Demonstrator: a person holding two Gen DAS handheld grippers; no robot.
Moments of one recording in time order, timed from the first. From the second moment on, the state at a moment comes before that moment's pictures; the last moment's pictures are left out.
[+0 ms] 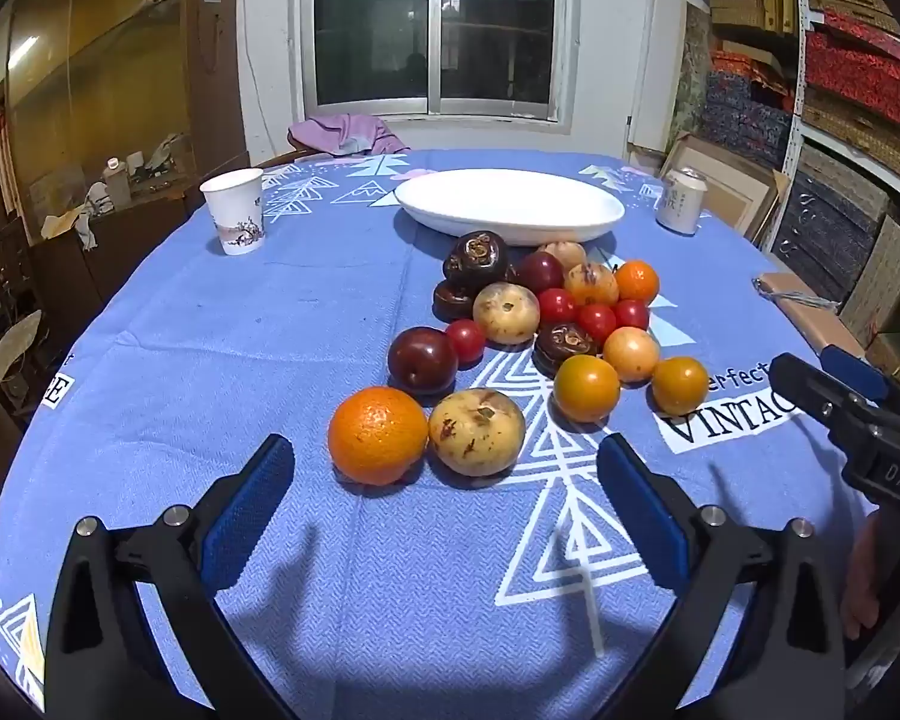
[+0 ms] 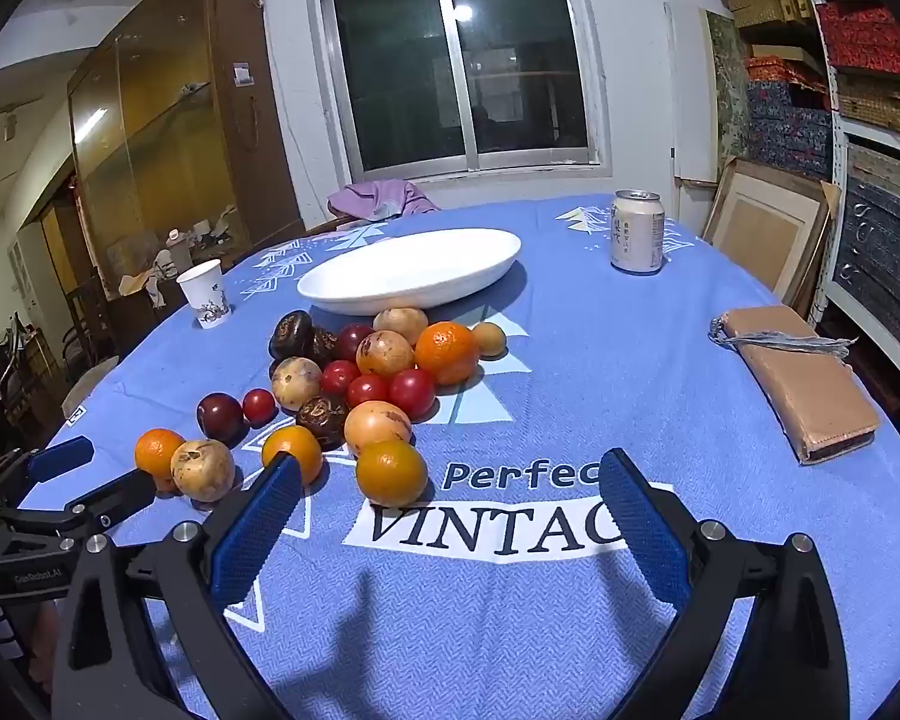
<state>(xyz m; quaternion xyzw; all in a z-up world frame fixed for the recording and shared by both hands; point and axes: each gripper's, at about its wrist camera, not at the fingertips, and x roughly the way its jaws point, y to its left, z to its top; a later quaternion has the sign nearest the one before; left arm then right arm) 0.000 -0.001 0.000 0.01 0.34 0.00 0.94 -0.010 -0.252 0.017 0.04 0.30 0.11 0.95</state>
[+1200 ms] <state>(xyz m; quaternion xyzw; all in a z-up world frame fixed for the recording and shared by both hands) 0.009 0.000 -0.016 -0.01 0.36 0.01 0.93 -0.009 -0.250 0.016 0.04 0.30 0.11 0.95</state>
